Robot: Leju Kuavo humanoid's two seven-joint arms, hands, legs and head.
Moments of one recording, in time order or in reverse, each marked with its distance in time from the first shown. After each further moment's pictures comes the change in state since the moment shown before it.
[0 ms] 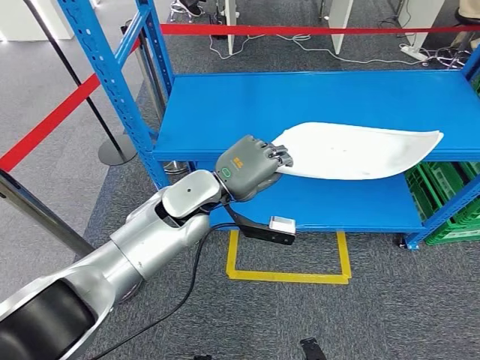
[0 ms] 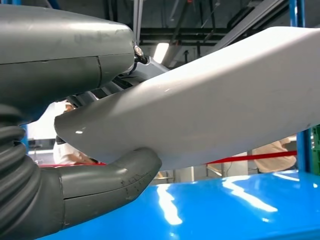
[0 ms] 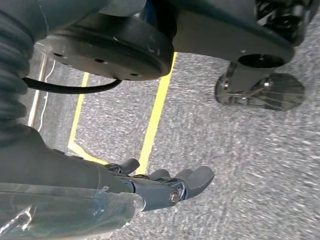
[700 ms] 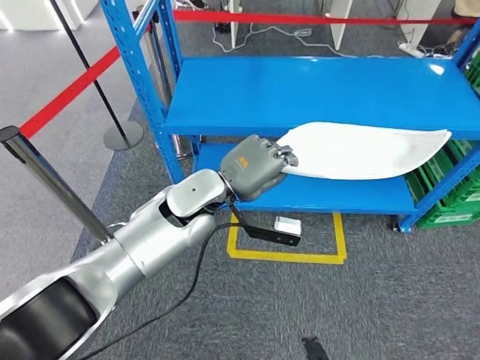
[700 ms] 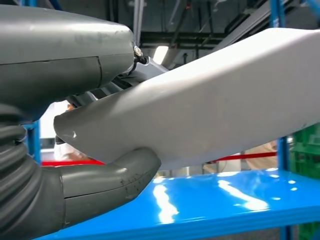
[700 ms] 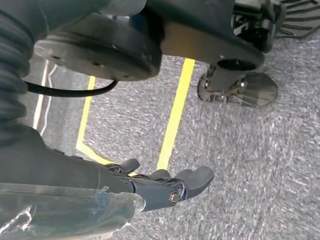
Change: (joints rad) left arm -0.009 0.002 -0.025 -0.014 0.017 -0.012 0.008; right arm -0.008 0.000 -0.002 0.000 0.006 -0.007 -0.002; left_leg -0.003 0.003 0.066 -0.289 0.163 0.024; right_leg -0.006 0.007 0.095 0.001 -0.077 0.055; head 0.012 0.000
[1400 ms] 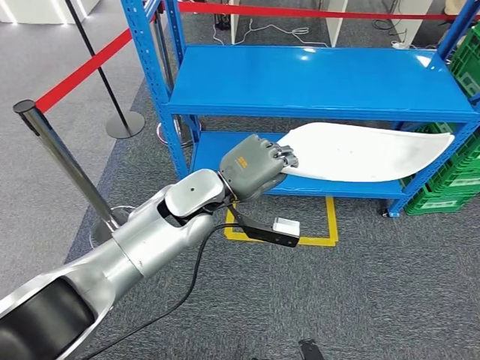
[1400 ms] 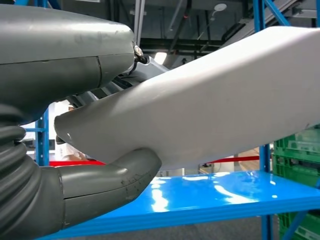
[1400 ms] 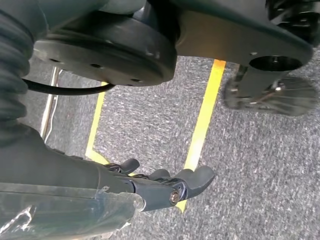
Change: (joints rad) left arm 0.001 0.001 -0.005 -0.009 0.004 0.001 -0.002; right arm 0.007 0.000 -0.007 0.000 -0.013 0.012 -0.010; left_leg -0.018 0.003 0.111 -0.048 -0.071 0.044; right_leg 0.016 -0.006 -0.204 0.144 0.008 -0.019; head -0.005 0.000
